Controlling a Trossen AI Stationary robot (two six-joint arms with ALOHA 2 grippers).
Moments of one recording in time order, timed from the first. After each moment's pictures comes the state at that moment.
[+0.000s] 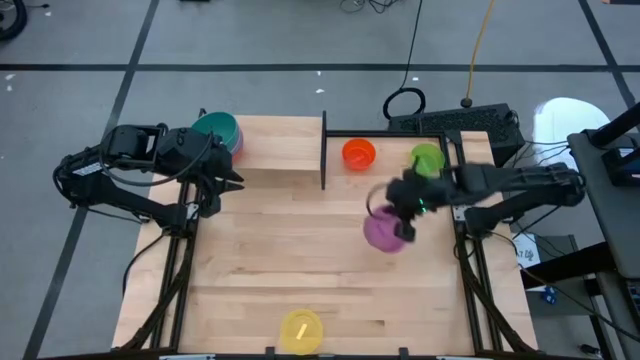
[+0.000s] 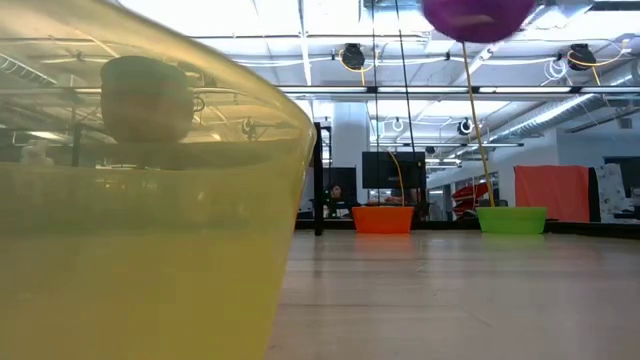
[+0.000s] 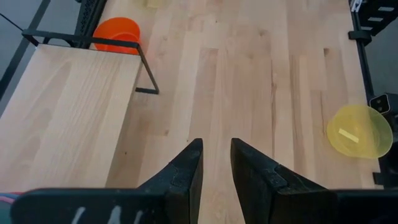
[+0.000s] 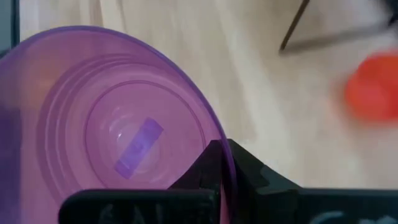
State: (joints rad) left arm 0.03 1.14 1.63 -1.32 -0.03 -0.05; right arm 0.09 1.19 1.25 -1.02 0.08 0.34
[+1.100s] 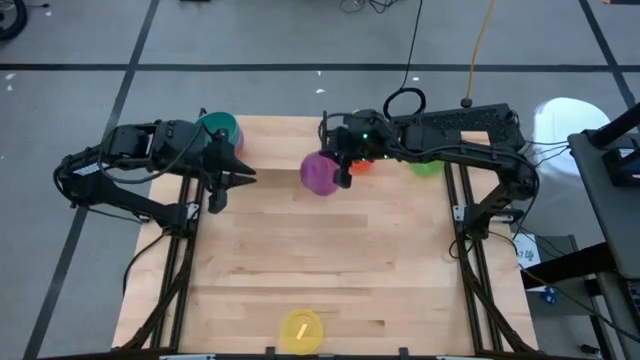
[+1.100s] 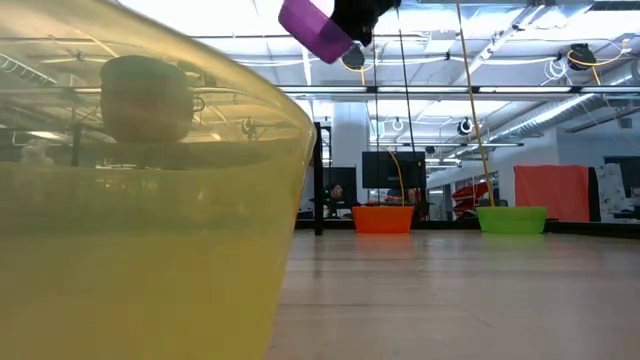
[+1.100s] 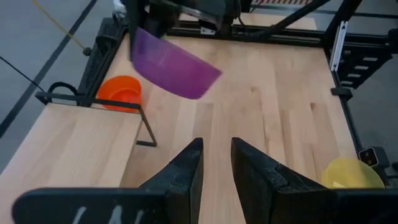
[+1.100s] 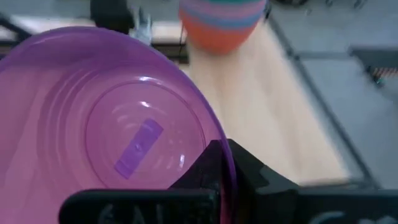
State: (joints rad) left arm 0.03 1.14 1.63 -1.11 -0.03 -0.05; right arm -0.25 1.59 1.57 -0.53 0.00 -0.15
